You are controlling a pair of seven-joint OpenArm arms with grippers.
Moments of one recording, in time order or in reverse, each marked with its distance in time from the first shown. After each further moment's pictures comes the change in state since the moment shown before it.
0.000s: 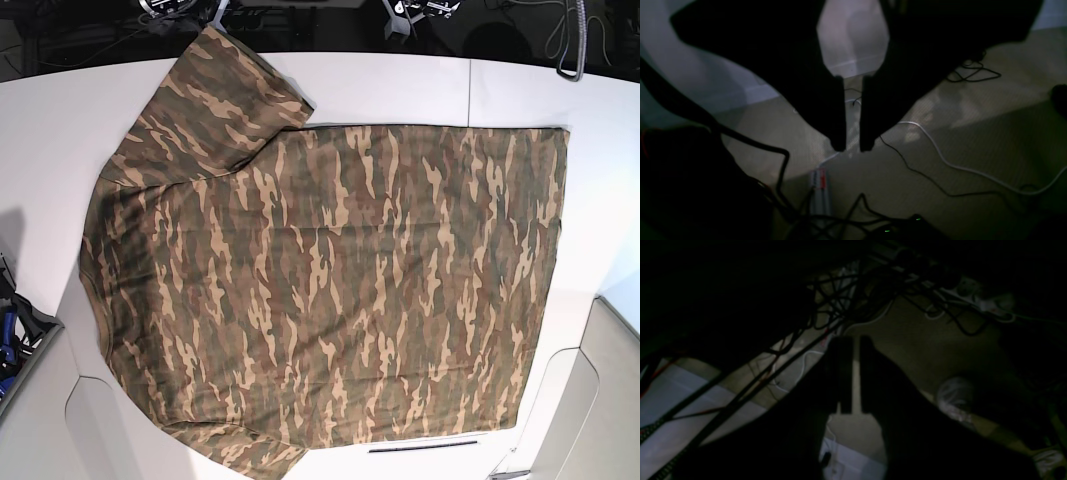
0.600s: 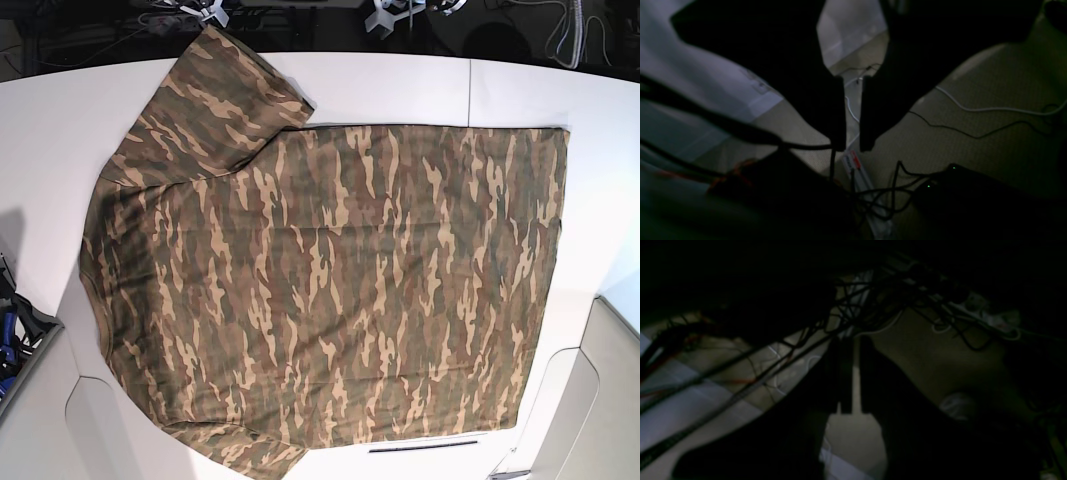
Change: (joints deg) left arm 8.0 -3.8 0.0 14.4 7.4 -15.2 -3.8; right arm -11.7 1.8 0.0 16.6 0.4 4.9 -0.3
